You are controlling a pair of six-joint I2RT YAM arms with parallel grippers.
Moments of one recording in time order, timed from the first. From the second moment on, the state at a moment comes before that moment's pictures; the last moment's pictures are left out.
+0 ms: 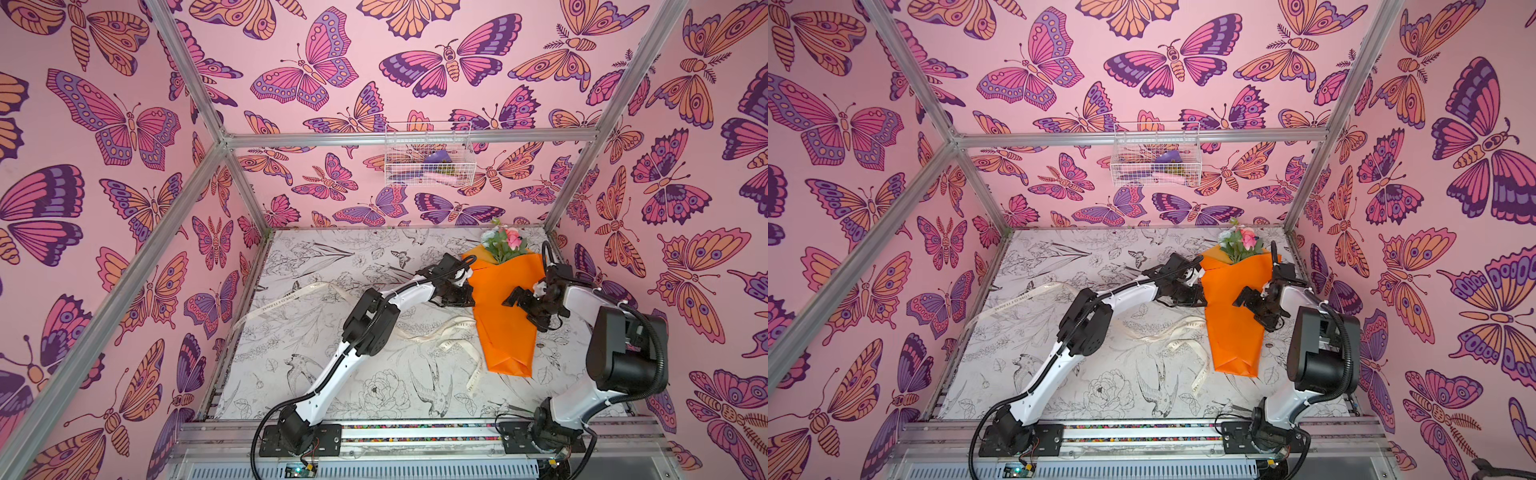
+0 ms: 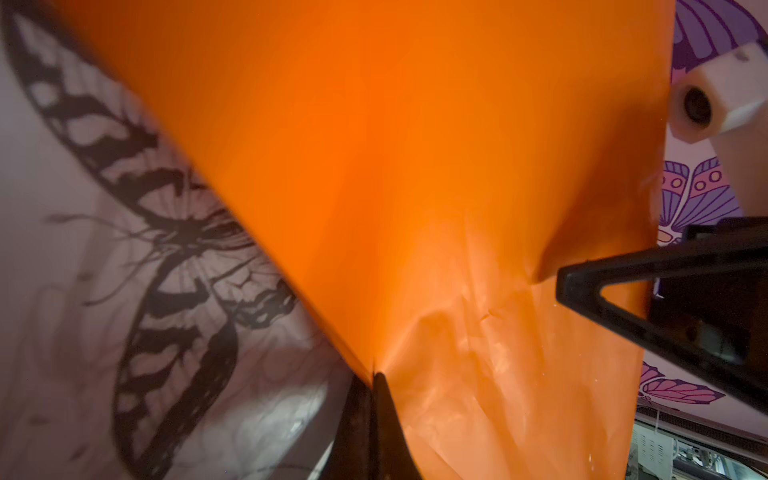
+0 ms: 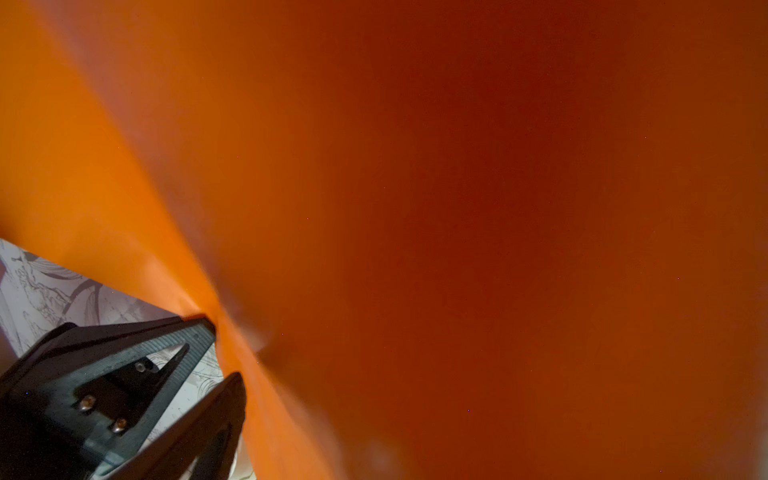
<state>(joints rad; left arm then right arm) -0.78 2.62 2.17 -0.41 0.61 -0.54 -0.19 1.68 0.99 -0.58 -0.34 0.43</state>
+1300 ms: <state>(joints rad) -0.53 1.87 1.32 -0.18 0.39 -0.61 -0.01 1.65 1.22 -0.88 0.01 0.31</state>
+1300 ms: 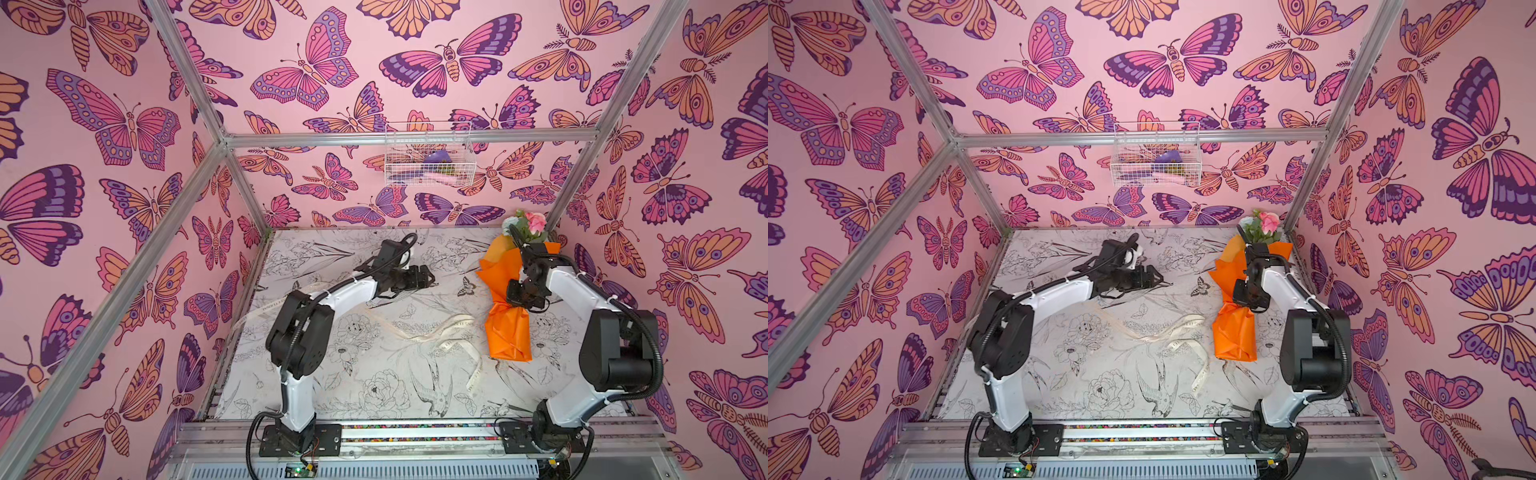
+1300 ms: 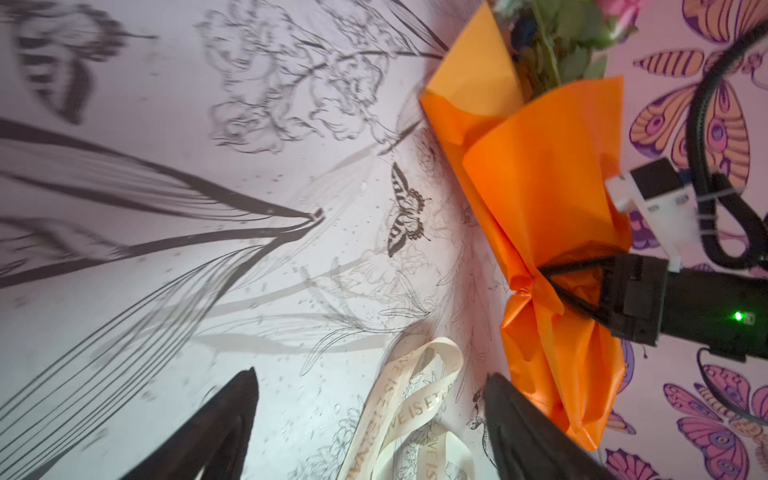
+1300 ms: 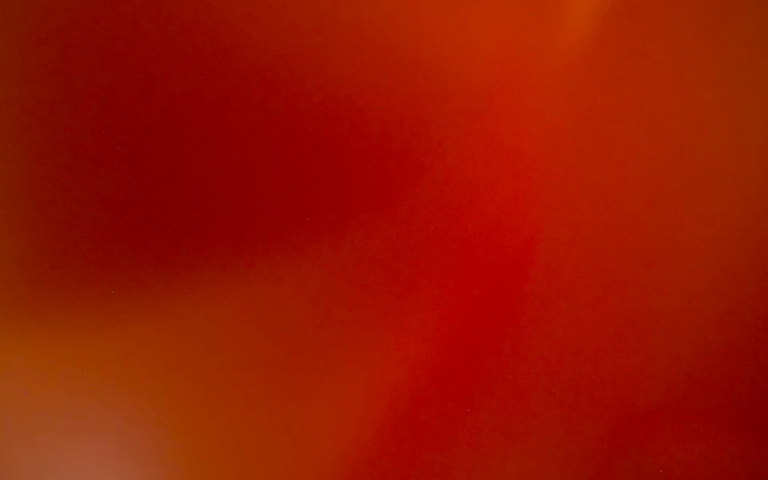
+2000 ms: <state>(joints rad) -0.35 1.37 0.85 -0.14 0.13 -0.67 0.11 1.21 1.21 -1.00 -0.20 0.37</state>
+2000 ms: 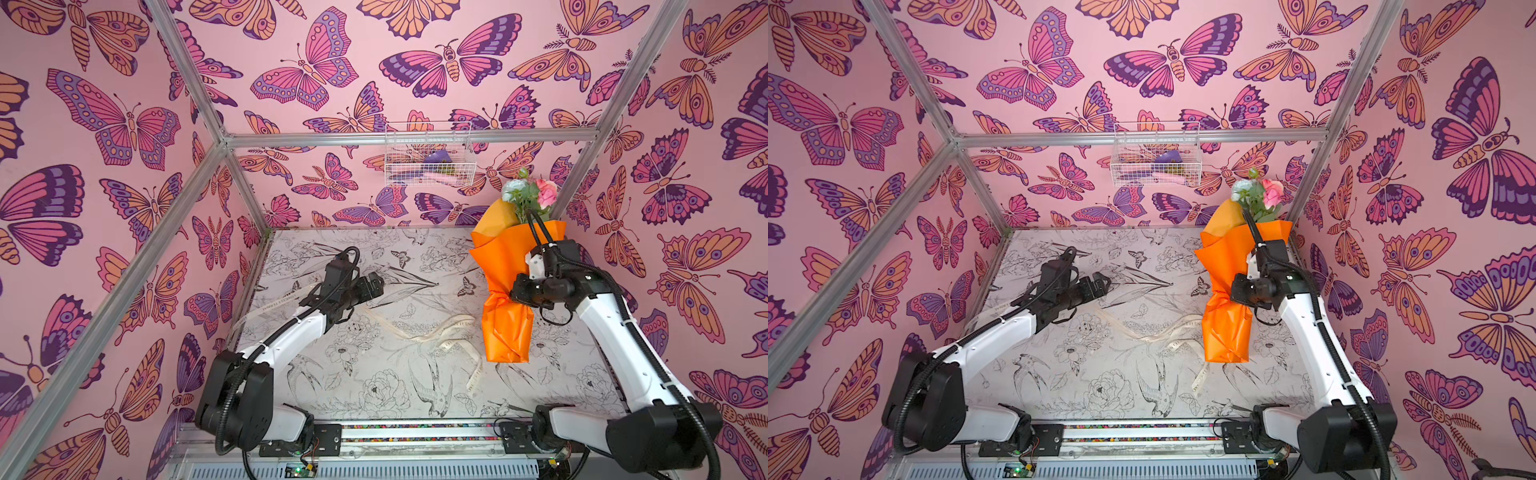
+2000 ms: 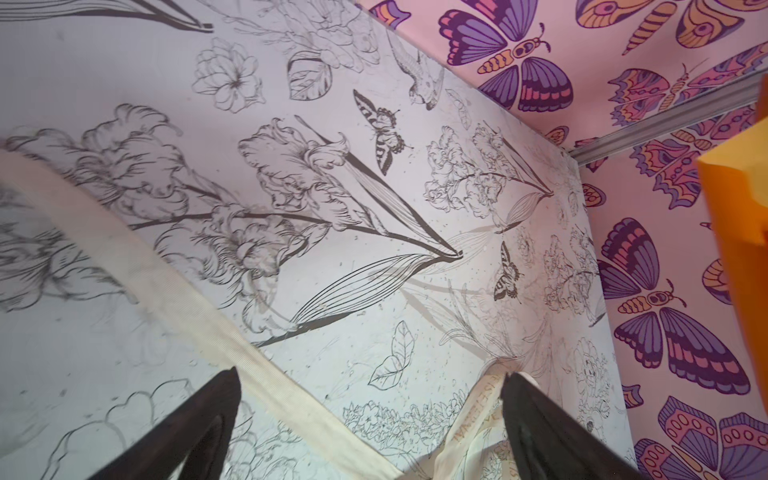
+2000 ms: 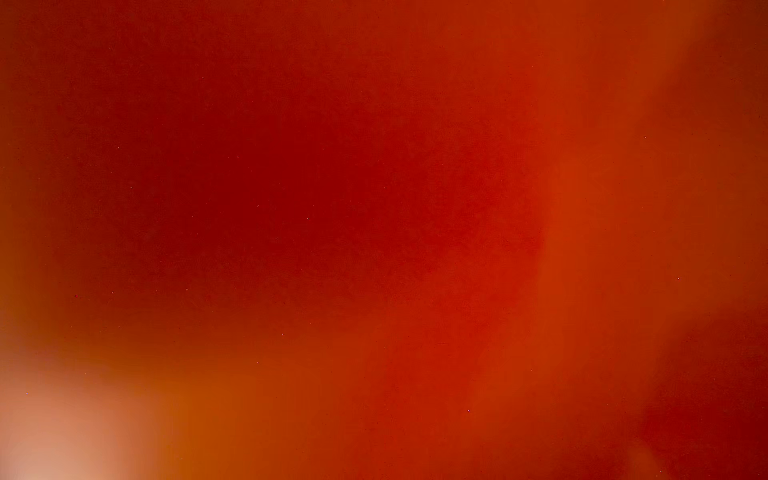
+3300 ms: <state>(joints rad) -0.25 1.26 0.66 -0.18 0.38 -0.74 0.87 1.82 1.22 -0.52 -0.09 0.95</state>
